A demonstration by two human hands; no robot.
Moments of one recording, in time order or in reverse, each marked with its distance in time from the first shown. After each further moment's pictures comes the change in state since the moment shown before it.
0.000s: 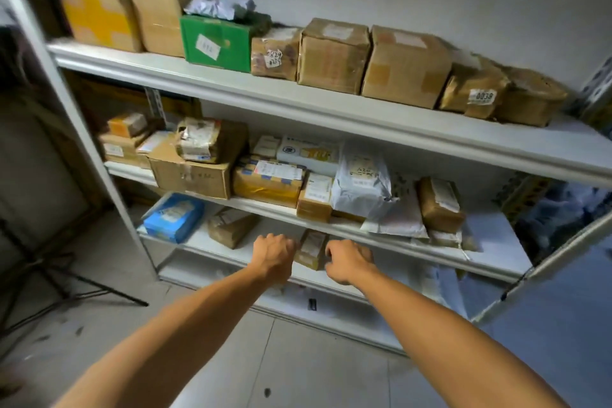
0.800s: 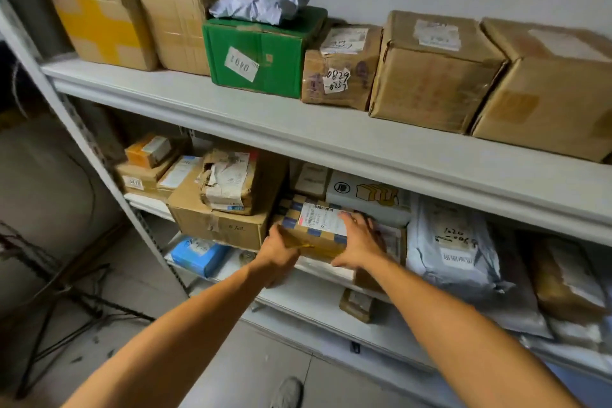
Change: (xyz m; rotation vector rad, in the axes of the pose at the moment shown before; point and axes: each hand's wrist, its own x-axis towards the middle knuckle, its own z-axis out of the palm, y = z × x) left_hand 0.188 -0.167 -0.004 -1.109 -0.075 -0.460; right_hand 0.268 -0.079 -0.052 0.282 0.069 -0.094
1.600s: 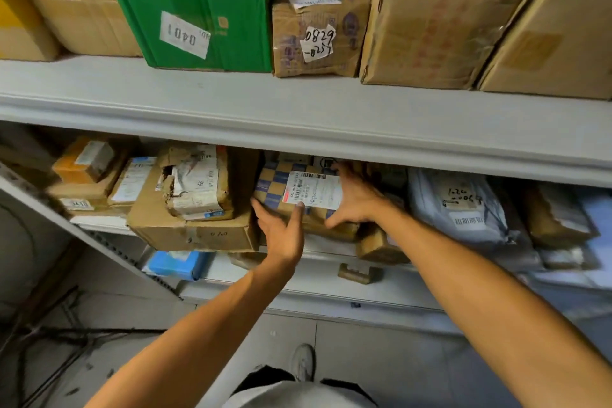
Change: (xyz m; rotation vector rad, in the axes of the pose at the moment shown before) left_hand 0.041 0.006 0.021 -0.562 0.137 0.032; right_hand 0.040 -0.016 -0.034 0.053 0.079 -0.006
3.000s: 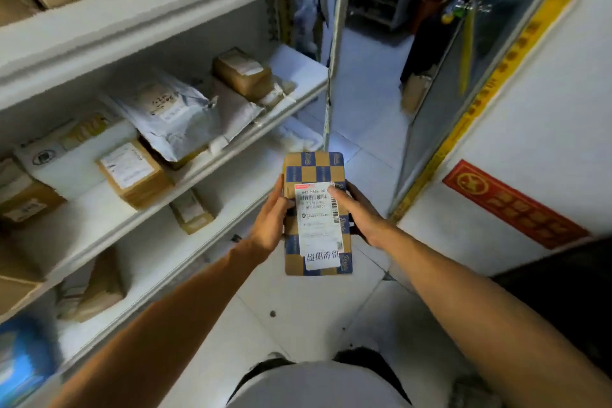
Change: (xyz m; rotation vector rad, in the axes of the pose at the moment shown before) left_hand -0.331 -0.103 0.119 0.474 -1.340 0.068; right_hand -0.519 0.142 0.106 1.374 0.693 0.807
